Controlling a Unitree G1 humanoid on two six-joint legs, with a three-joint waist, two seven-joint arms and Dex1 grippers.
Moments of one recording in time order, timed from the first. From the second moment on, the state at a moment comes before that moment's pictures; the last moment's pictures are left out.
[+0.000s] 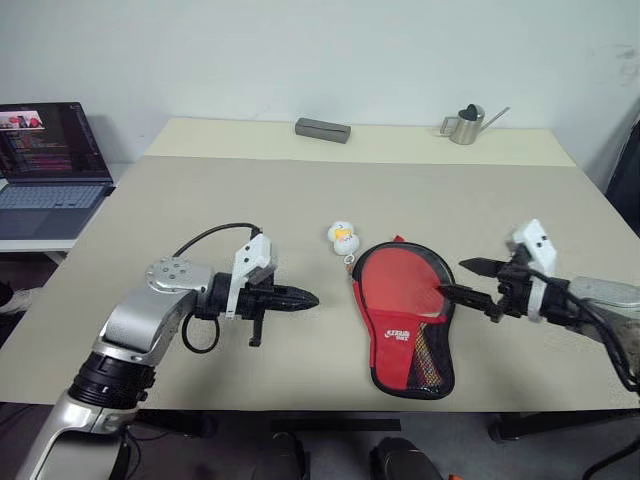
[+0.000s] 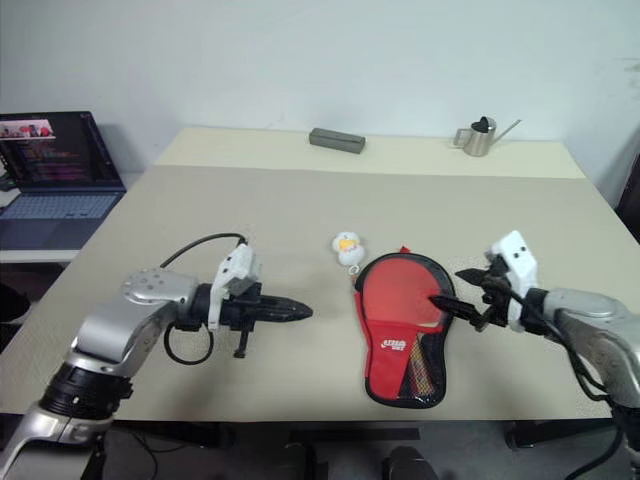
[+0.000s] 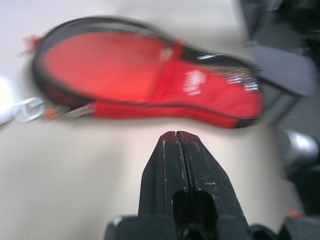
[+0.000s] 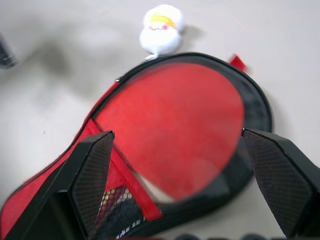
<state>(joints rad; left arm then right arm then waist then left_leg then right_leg) -0.49 0.73 -0.14 -0.06 -0.39 0.49 -1.19 -0.30 -0.88 -0.08 -0.34 0.72 0.84 0.67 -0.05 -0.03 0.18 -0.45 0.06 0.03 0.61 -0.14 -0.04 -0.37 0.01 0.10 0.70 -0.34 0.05</state>
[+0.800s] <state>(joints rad) -0.51 0.68 -0.07 -0.03 -0.36 0.55 -1.01 -0.54 -0.56 0.20 0.01 0.36 0.53 0.83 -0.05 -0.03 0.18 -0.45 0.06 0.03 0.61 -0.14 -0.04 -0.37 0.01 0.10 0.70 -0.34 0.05</state>
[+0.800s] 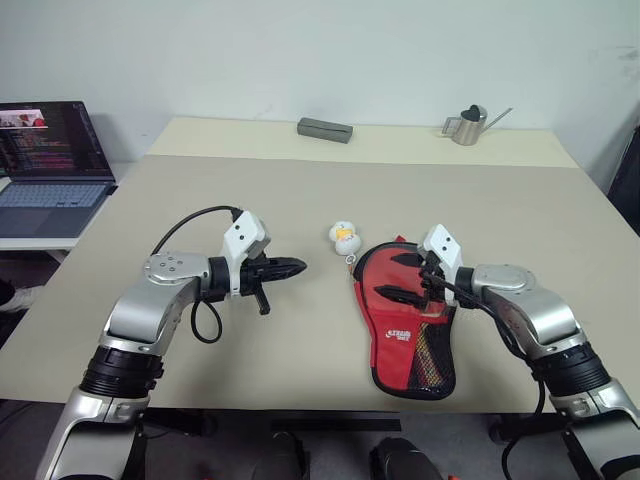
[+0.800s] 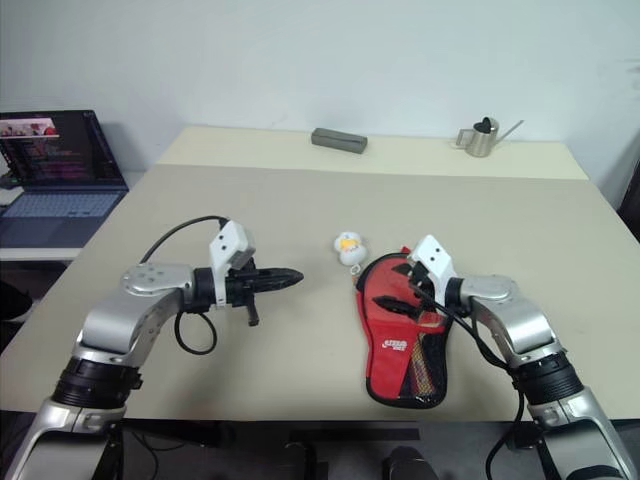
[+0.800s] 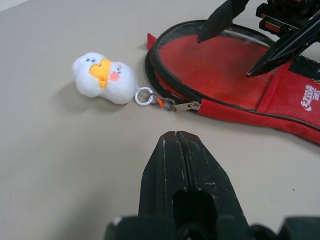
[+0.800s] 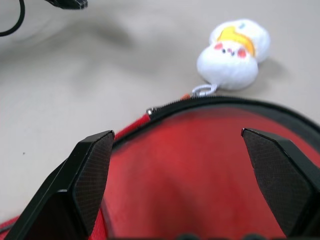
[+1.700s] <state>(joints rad) -0.59 0.63 -0.08 0.05 -0.34 0.56 -0.97 -0.46 -0.41 0.14 0.20 0.24 0.31 0.81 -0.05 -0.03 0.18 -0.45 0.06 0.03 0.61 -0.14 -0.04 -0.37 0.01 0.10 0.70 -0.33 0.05</state>
